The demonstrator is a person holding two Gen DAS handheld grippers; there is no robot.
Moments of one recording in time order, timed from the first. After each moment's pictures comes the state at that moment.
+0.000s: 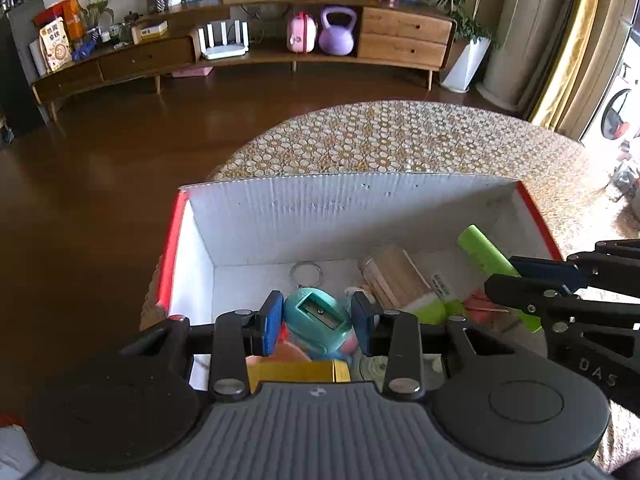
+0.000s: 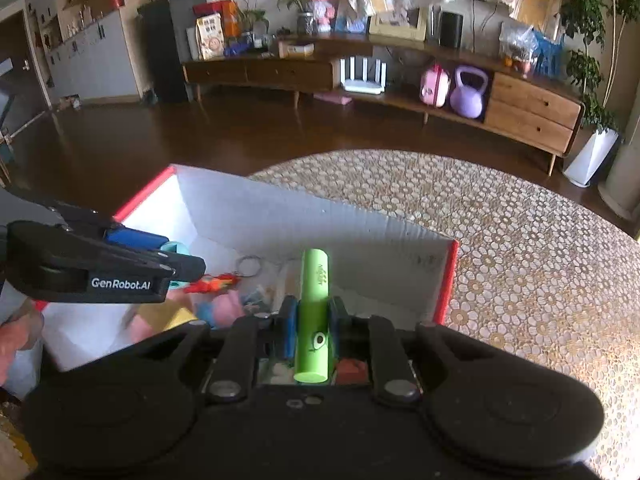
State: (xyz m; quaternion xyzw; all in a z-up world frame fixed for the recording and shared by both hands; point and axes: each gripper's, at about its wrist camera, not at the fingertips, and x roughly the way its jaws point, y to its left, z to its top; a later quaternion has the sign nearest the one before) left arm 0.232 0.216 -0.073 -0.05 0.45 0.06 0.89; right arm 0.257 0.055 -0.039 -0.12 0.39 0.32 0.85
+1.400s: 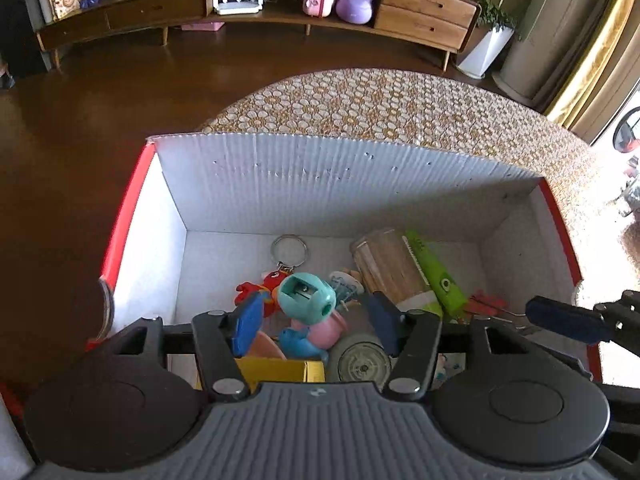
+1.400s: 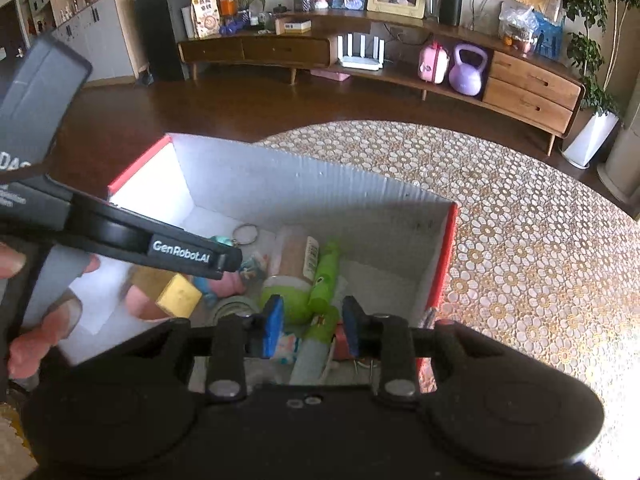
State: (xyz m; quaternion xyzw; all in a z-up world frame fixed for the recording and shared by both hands) left arm 0.247 0.212 -0.089 -0.11 0.49 0.07 0.86; right arm 0.237 0.044 -0.033 -0.12 0.41 0.31 0.85
